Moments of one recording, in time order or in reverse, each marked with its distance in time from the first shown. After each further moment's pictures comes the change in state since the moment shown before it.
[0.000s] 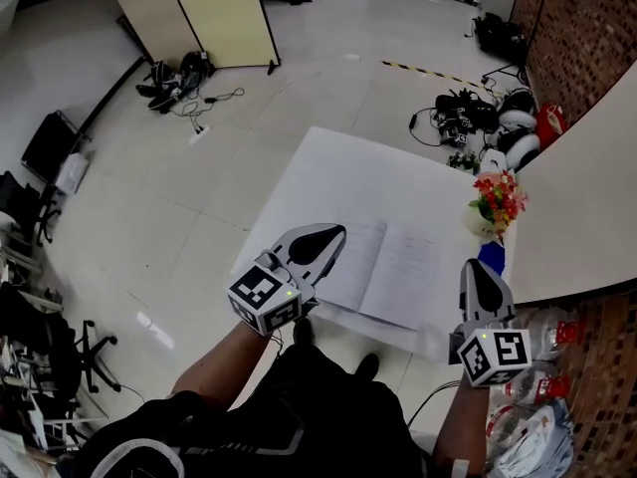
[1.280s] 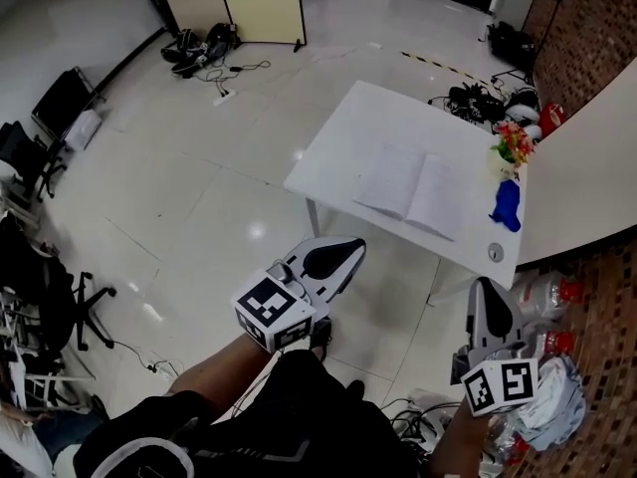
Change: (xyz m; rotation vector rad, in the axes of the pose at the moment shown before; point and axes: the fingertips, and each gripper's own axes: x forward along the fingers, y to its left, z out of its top) left arm -0.288 -0.177 -0.026 -0.061 -0.016 -0.004; right arm -0.257 0.240 -0.020 -0.087 -0.026 0.047
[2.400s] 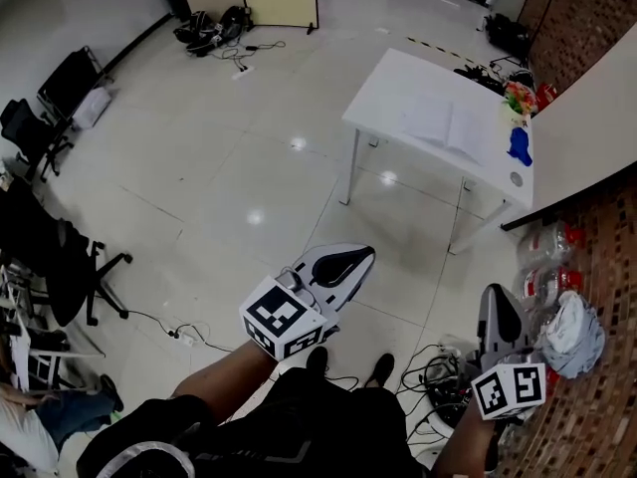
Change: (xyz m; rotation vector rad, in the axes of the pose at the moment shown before) left arm -0.311 -0.137 -0.038 -0.031 0.003 -0.028; right arm -0.227 0.249 -0.028 0.047 0.020 -0.053
